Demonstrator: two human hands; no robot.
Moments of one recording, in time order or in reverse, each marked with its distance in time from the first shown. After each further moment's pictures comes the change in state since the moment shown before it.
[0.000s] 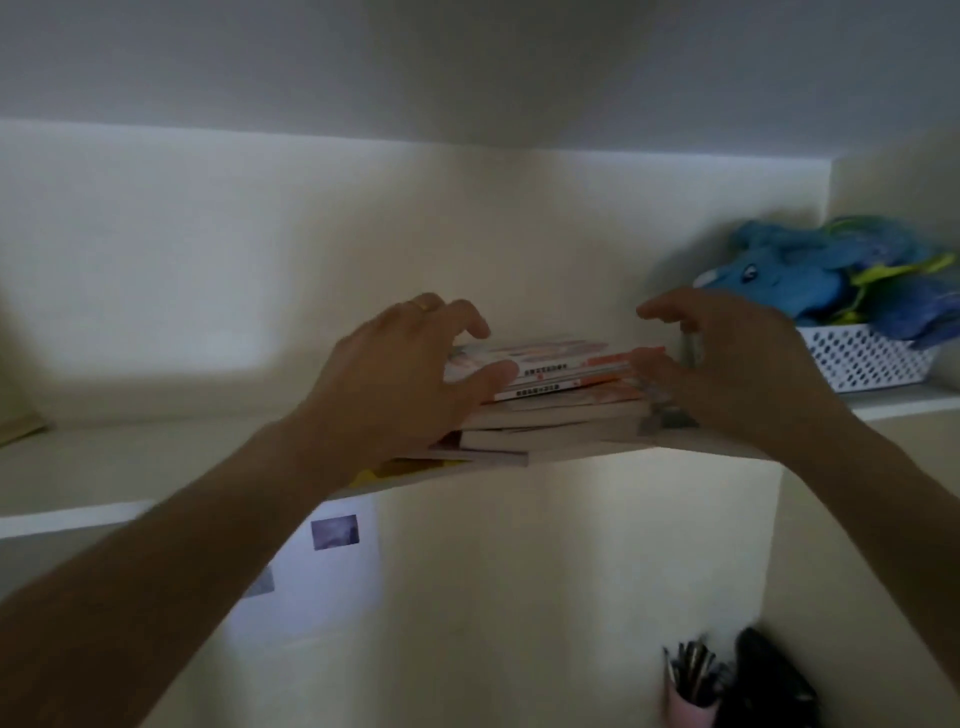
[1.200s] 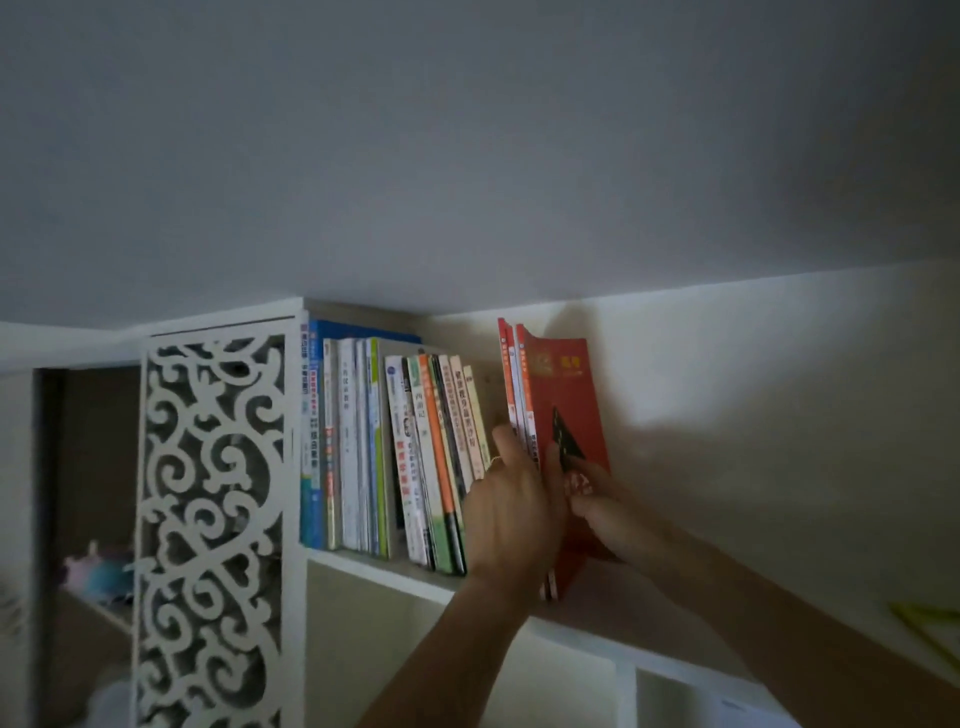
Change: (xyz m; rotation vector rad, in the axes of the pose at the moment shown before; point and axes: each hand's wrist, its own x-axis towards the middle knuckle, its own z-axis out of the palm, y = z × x) left_hand -0.140 -0.294 -0.123 0.424 0.593 -0.629; right_hand 0.022 -0.469 0.237 1.189 -0.798 -0.199
